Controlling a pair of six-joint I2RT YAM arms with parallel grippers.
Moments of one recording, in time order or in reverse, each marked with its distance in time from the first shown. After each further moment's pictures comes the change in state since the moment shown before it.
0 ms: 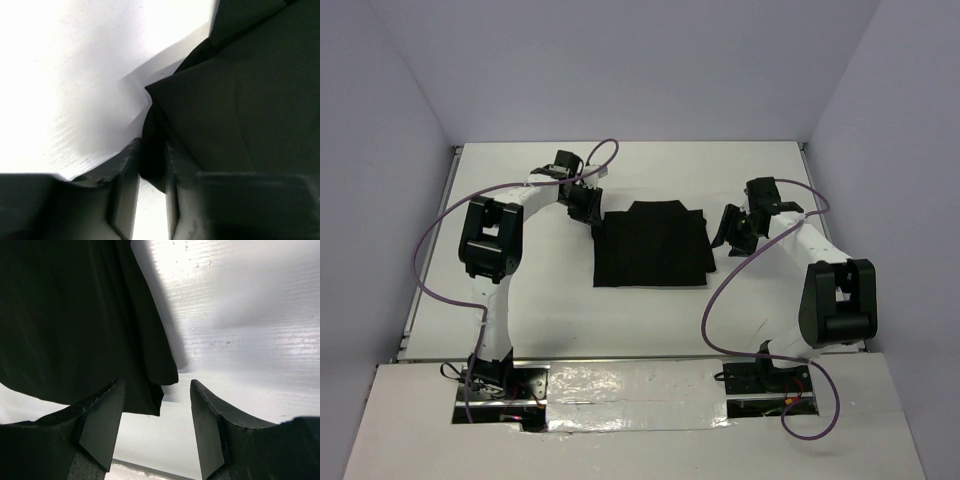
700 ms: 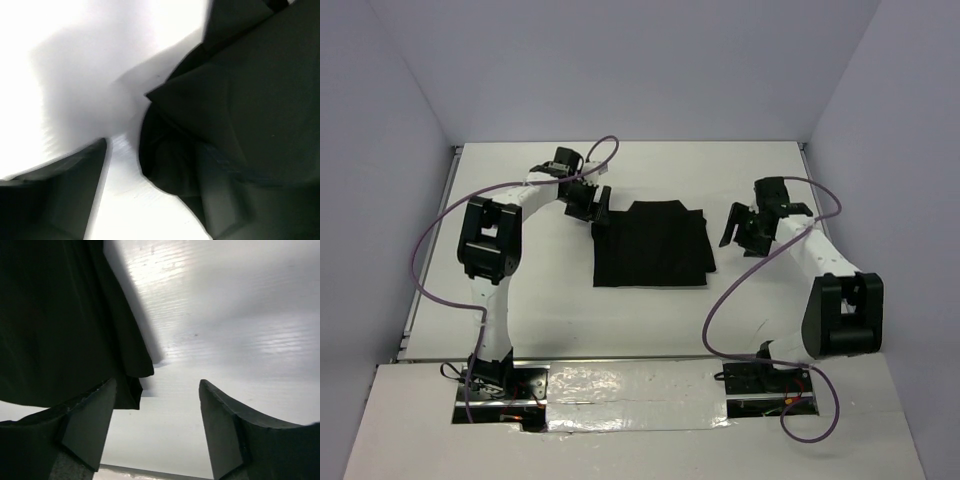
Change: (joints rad) left arm 0.000 -0.016 0.000 0.005 -0.005 -0.006; right arm -0.021 -0.055 0.000 -0.051 0.082 -0.046
